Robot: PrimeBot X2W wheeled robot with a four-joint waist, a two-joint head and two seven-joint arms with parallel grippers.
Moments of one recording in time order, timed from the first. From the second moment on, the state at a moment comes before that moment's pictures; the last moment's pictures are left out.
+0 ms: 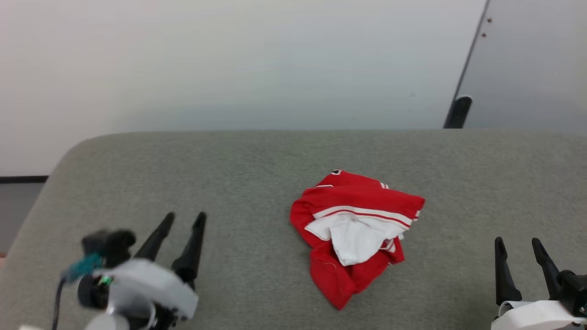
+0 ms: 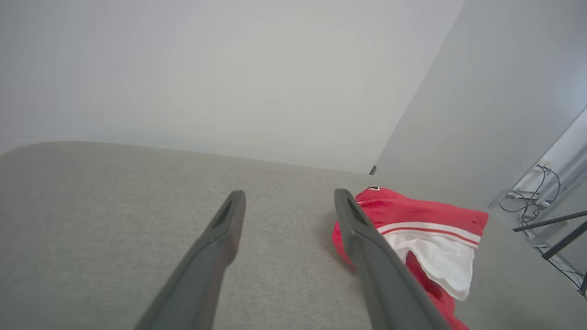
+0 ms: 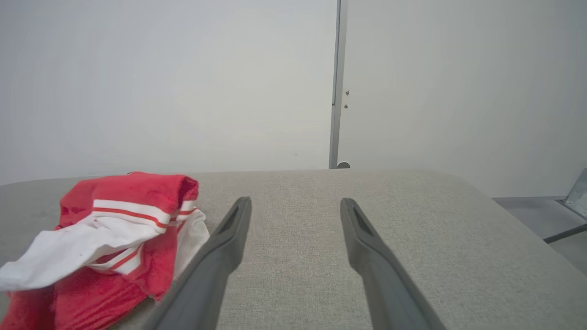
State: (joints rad) left arm -0.10 0.32 -0.17 0.06 -0.60 -0.05 -0.01; right arm -0.01 -0.05 -0.16 0.17 0.09 0.13 -0.19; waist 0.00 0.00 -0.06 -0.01
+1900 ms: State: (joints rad) left arm -0.62 0.28 -0.50 0.19 -0.76 0.23 1.09; right arm -0.15 -0.05 -0.07 0.29 0.18 0.13 -0.26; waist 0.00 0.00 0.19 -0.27
